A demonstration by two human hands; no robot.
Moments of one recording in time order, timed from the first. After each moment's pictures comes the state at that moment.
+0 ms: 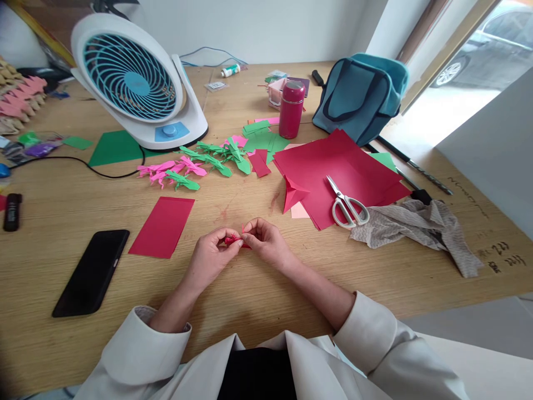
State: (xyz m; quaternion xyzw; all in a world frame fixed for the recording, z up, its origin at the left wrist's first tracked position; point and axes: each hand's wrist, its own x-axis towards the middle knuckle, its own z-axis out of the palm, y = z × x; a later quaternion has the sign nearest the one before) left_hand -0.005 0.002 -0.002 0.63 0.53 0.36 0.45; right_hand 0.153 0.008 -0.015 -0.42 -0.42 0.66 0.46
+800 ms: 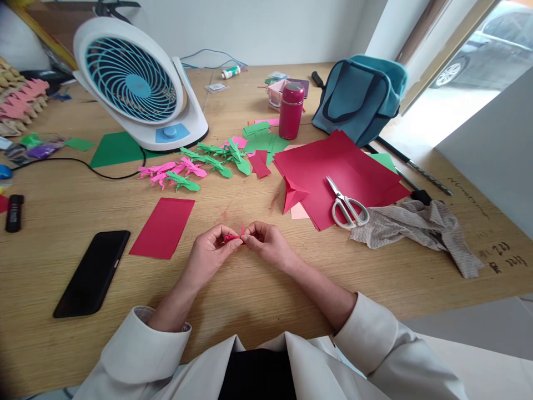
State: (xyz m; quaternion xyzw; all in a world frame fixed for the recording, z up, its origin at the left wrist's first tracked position) left_hand -0.011 0.006 0.003 0.60 0.51 0.38 0.48; right_hand 0.162 0.010 -0.013 -0.44 -0.52 0.61 0.40
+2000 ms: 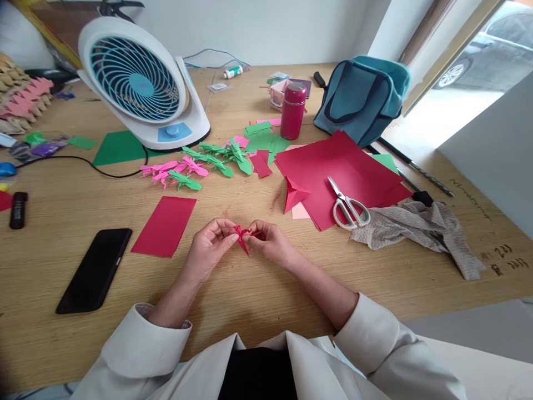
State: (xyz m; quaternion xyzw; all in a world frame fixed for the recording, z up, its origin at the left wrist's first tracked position) left_hand -0.009 0.011 0.001 0.53 0.46 0.45 0.56; right_hand 0.162 0.009 -0.011 -0.42 -0.46 0.67 0.41
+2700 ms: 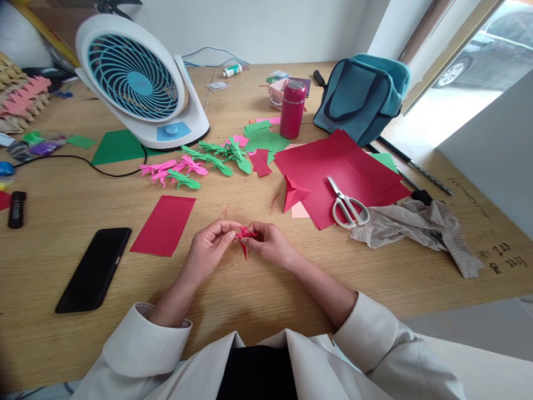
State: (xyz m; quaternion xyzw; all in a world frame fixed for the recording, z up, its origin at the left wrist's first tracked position) left_hand -0.016 0.010 -0.001 0.64 0.46 0.41 0.46; right_hand 0.165 0.009 -0.004 -0.47 -0.52 0.62 0.35
